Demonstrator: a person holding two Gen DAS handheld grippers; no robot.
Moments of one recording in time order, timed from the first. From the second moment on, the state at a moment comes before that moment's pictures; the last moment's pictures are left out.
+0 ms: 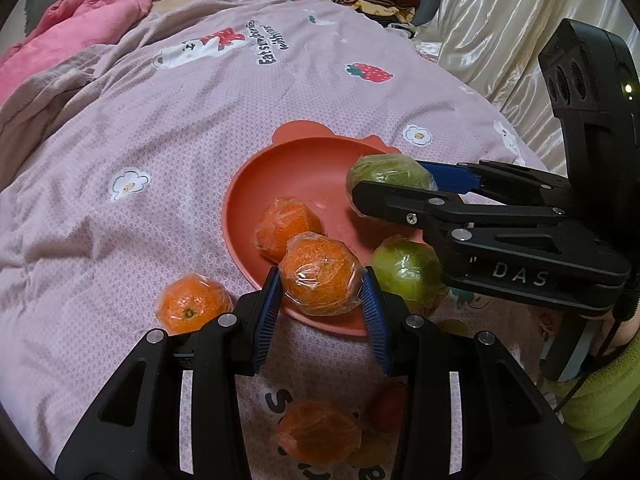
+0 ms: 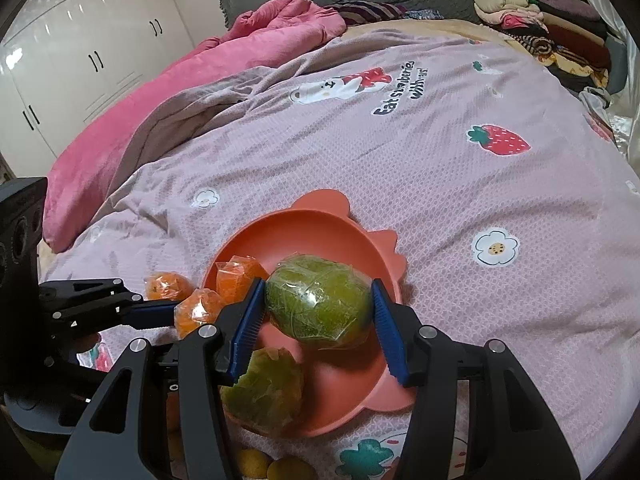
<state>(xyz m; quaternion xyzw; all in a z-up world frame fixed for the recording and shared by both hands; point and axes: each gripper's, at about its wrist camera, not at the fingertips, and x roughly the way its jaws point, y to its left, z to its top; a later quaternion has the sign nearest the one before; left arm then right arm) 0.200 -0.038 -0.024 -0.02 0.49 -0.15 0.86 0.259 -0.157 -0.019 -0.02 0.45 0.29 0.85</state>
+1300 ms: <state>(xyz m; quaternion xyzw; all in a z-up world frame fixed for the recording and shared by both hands) 0.199 -0.037 -0.022 -0.02 0.48 -0.15 0.86 0.257 -0.170 -0.012 0.01 0.44 0.28 0.86</state>
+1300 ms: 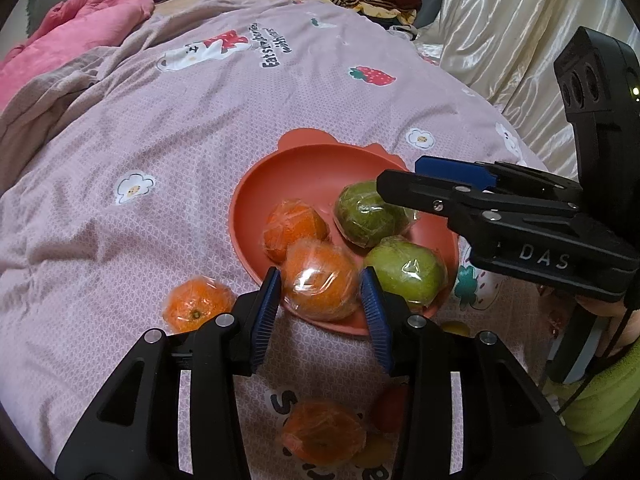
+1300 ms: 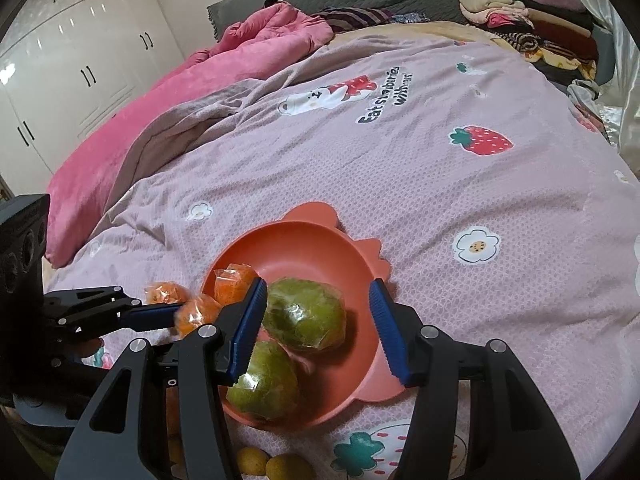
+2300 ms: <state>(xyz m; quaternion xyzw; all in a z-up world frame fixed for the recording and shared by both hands) 0.180 -0.008 0.008 -0.05 0.43 -0.13 0.89 0.237 -0.190 0.015 0.02 0.41 0.25 0.88</state>
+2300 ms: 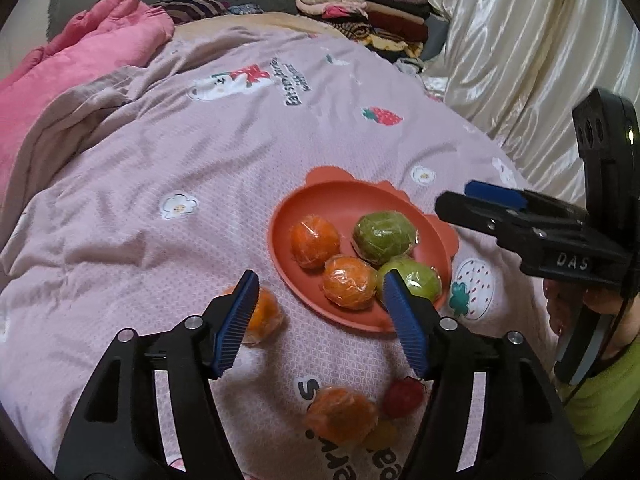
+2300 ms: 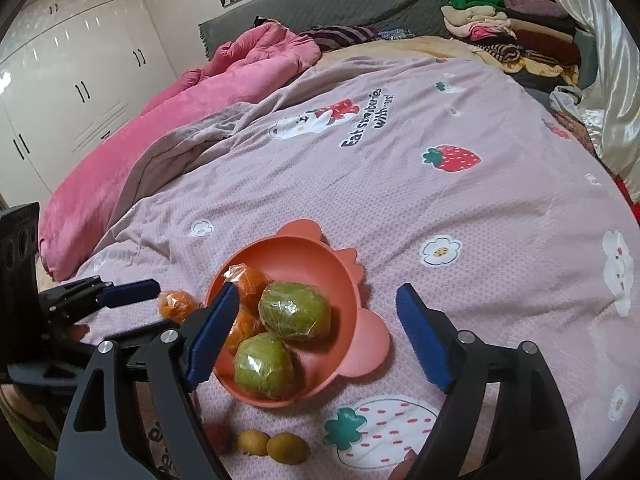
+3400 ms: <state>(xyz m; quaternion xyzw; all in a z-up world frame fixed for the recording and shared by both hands) 0.150 0.032 0.033 -0.09 0.39 -0.10 0.91 0.191 -0.195 0.047 -0.01 0.38 0.24 0.89</state>
